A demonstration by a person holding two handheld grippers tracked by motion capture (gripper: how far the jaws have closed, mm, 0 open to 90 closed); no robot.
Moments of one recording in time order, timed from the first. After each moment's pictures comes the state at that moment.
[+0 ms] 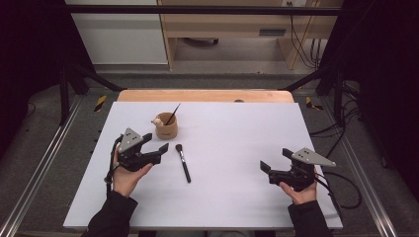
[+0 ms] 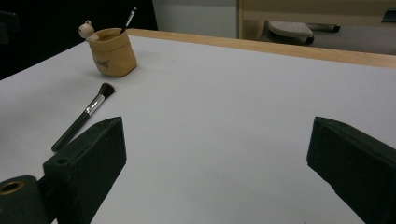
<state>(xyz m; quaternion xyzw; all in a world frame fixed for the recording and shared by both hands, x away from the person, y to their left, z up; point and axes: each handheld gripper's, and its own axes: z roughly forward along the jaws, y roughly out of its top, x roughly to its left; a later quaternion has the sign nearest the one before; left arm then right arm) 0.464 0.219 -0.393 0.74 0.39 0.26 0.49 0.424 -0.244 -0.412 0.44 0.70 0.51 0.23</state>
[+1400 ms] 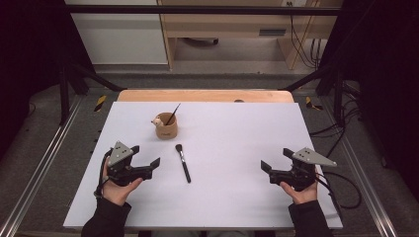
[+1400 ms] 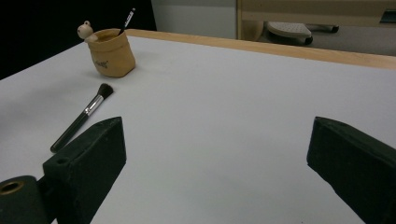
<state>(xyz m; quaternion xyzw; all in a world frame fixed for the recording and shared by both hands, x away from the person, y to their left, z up) 0.441 0.239 -0.410 0.74 0.41 0.24 0.47 0.424 -0.245 -0.411 0.44 0.70 0.51 0.24</state>
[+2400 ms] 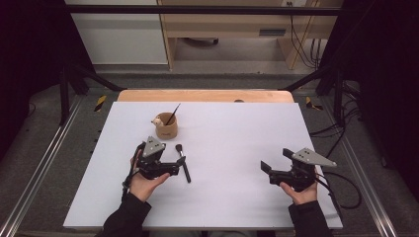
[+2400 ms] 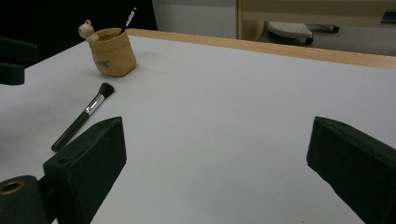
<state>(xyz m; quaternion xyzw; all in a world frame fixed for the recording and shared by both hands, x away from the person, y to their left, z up) 0.466 0.169 -0.416 0.78 0.40 0.21 0.44 0.423 -0.245 -0.411 0.44 0.70 0.51 0.24</state>
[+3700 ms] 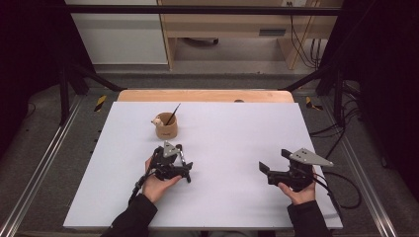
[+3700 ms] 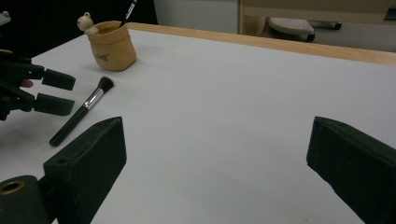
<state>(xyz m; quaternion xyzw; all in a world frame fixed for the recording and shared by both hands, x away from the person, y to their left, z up) 0.484 0.145 -0.462 0.81 0.42 0.19 0.37 0.425 -0.241 -0.414 0.44 0.71 0.50 0.24</state>
